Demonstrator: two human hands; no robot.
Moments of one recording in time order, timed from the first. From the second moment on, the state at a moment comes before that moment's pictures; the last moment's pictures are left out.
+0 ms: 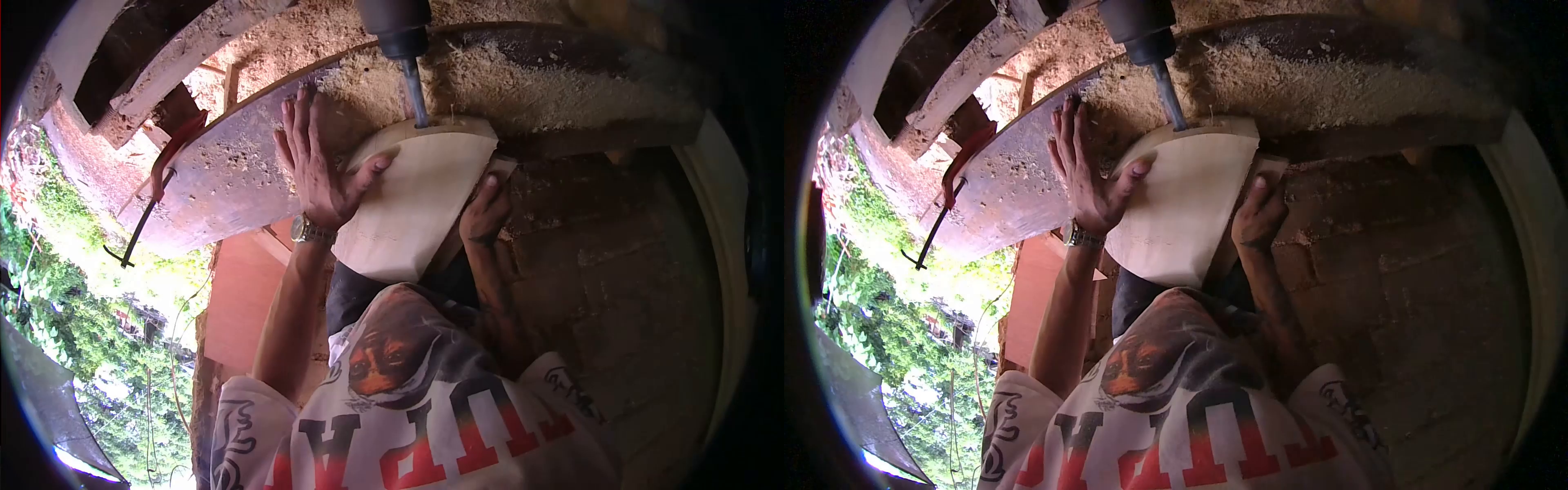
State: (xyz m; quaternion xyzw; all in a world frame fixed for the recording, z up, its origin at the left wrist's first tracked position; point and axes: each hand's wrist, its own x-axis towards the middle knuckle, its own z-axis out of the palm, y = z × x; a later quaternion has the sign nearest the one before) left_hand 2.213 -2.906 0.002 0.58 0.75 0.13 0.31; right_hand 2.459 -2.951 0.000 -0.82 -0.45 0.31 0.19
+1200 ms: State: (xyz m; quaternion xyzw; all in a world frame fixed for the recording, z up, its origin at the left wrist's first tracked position) left_hand 2.208 -2.894 0.005 0.55 0.76 0.09 0.35; right_hand 2.460 -2.945 -0.006 -0.81 -0.45 0.34 0.18
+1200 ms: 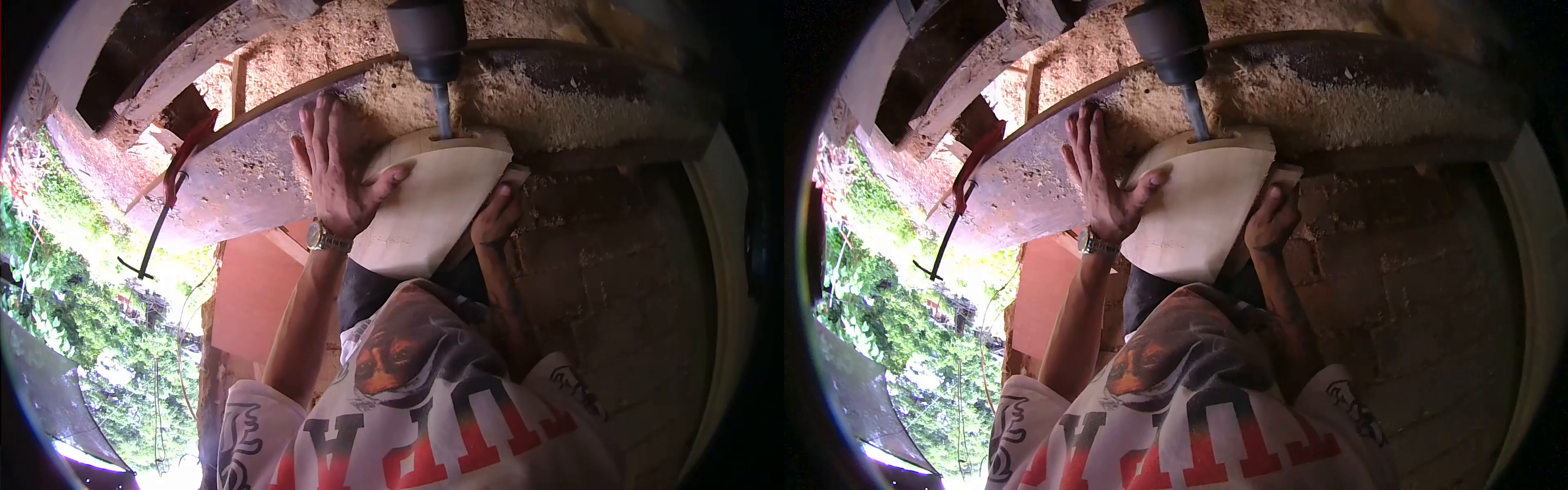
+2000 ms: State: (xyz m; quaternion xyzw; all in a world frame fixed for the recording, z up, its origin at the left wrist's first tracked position) left_hand 2.207 -2.897 0.002 0.56 0.75 0.09 0.35; right_hand 2.465 -2.947 -0.006 -0.81 -0.41 0.38 0.16
